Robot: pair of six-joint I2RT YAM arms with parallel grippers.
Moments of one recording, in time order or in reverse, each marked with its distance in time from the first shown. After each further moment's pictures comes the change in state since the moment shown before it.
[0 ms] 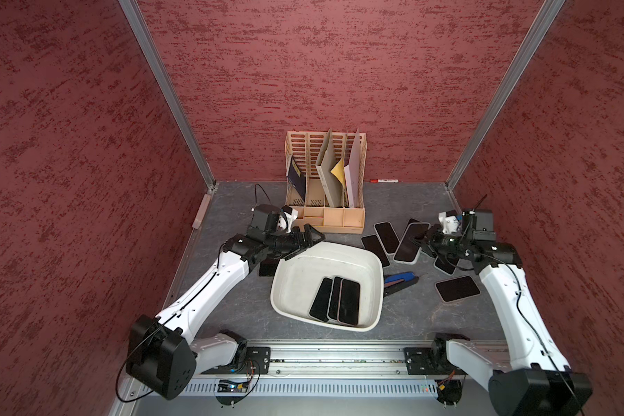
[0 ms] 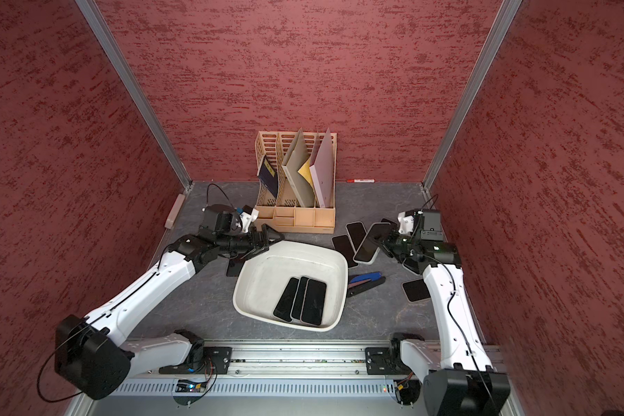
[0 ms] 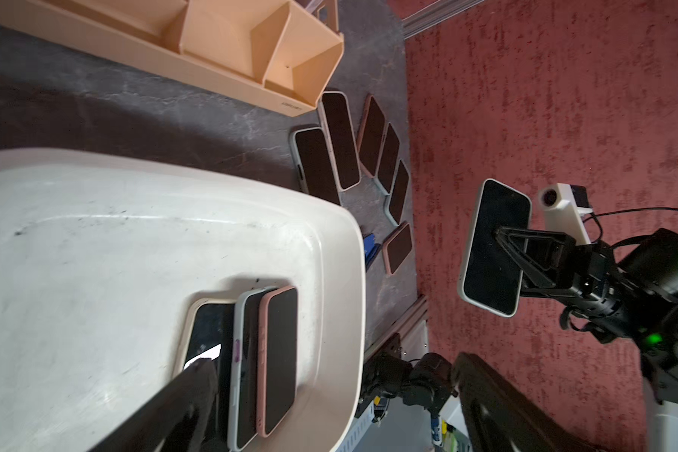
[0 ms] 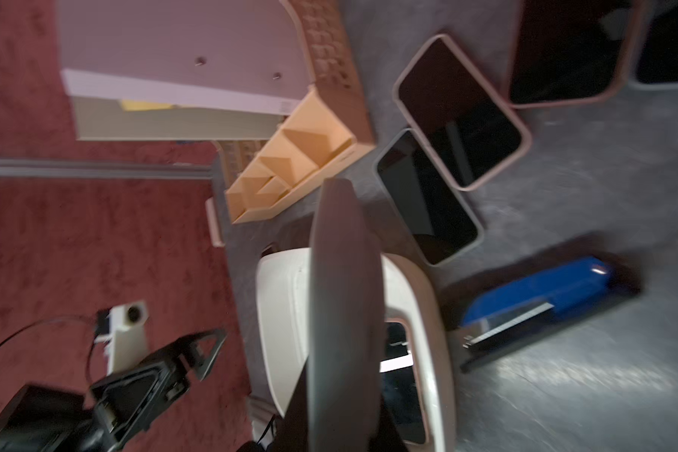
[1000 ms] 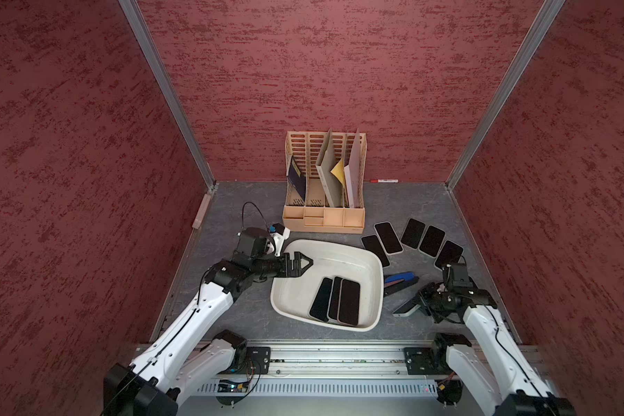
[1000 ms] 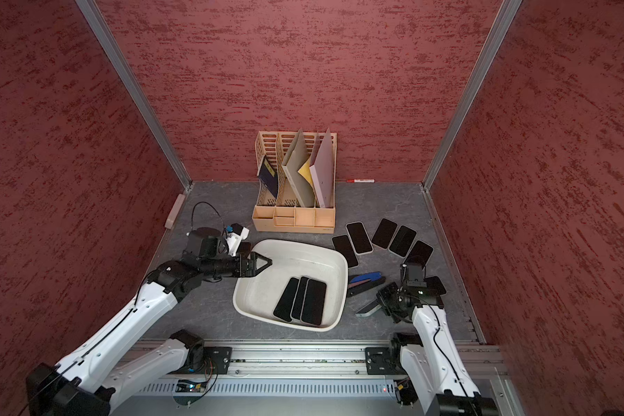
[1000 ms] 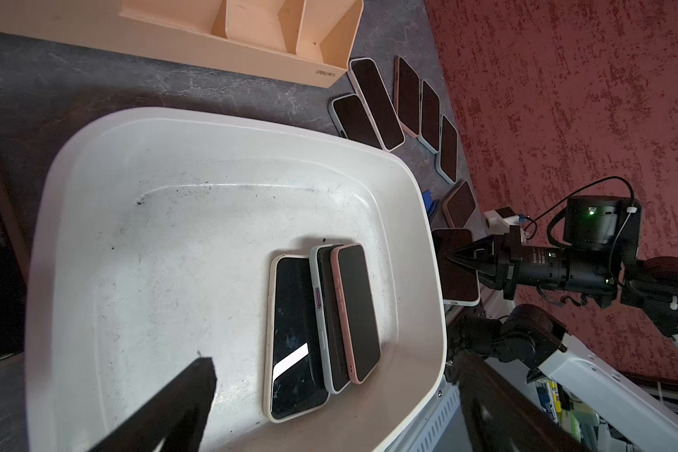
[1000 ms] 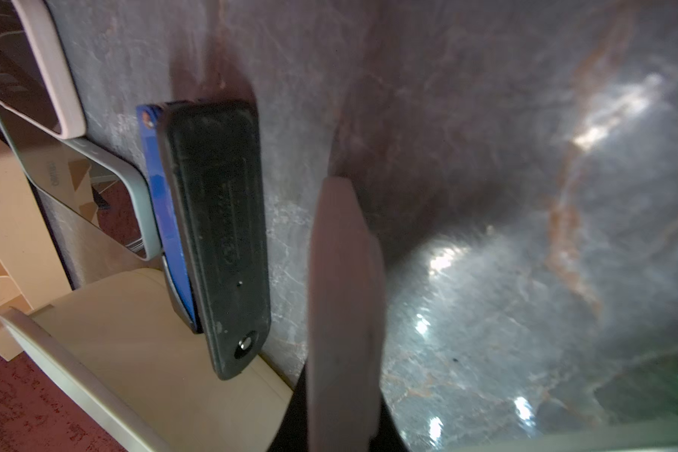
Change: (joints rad) left arm 0.006 -0.251 -0.185 -0.066 -0.063 0.249; right arm 0.016 -0.229 -0.621 0.098 0.177 0.335
